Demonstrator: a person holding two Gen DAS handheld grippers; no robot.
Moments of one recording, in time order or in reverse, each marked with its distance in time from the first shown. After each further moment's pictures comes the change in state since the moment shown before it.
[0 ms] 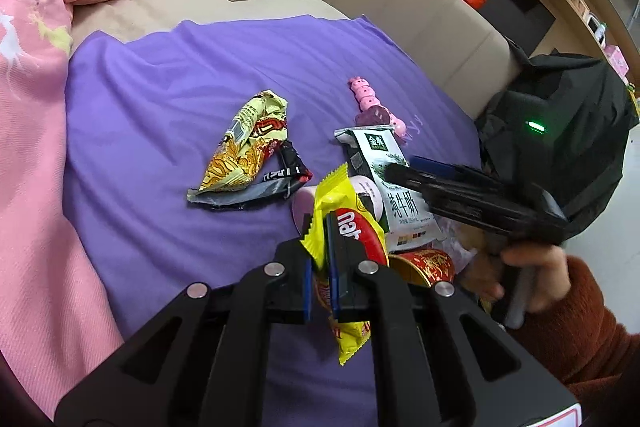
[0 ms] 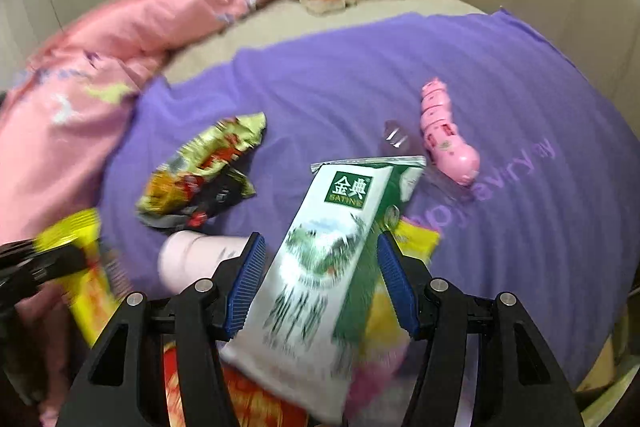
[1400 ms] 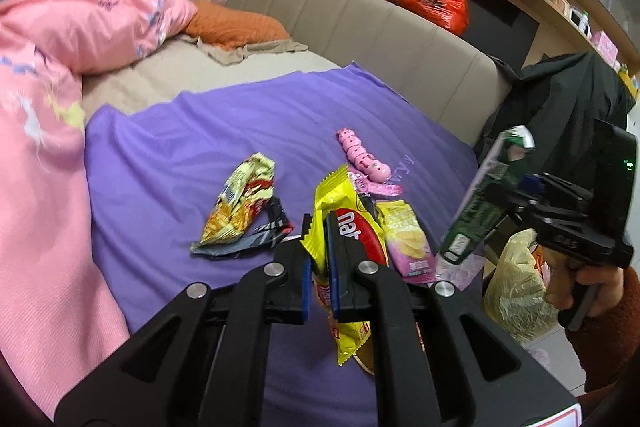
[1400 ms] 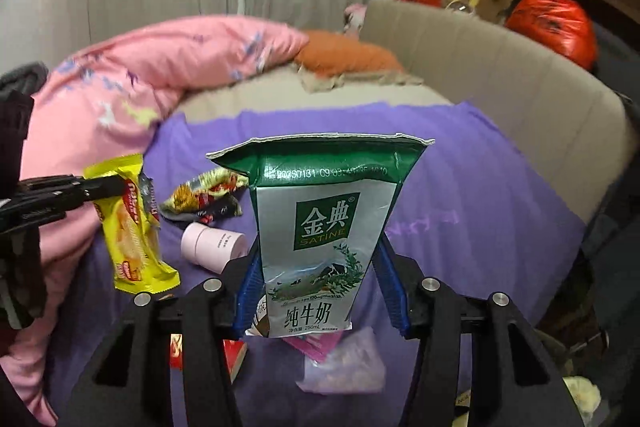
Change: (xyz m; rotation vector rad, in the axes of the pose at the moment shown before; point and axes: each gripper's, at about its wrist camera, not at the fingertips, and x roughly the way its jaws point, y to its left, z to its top) left arm -0.035 -0.054 0.002 0.111 -0.197 0.085; right arm -0.165 -0.021 -0.041 -0.137 -0.285 -0.080
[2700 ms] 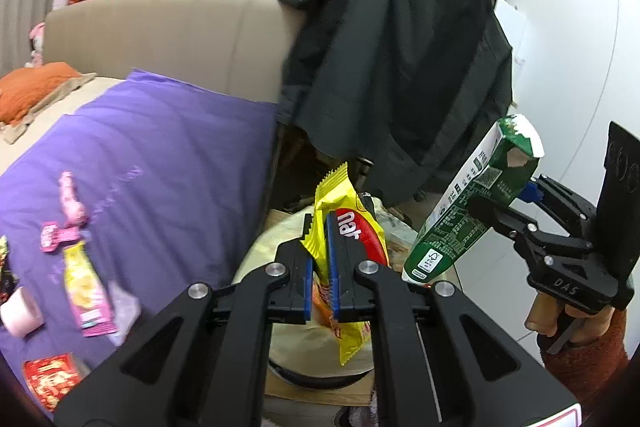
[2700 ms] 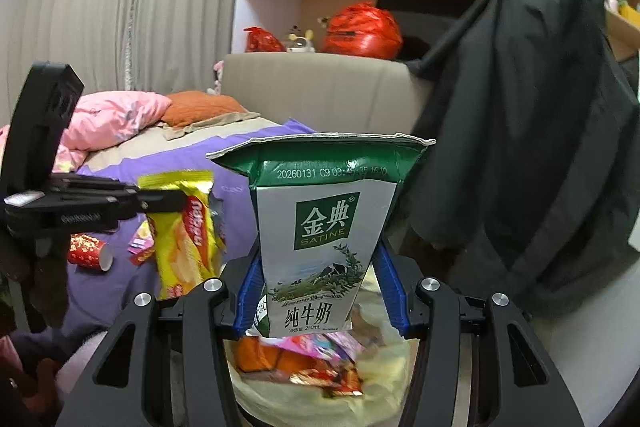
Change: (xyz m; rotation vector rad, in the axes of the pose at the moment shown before) left arm 0.061 -0.379 -0.033 0.369 0.108 -0.394; right arm -0.253 -0.191 -0.169 0.231 -0.176 -0.361
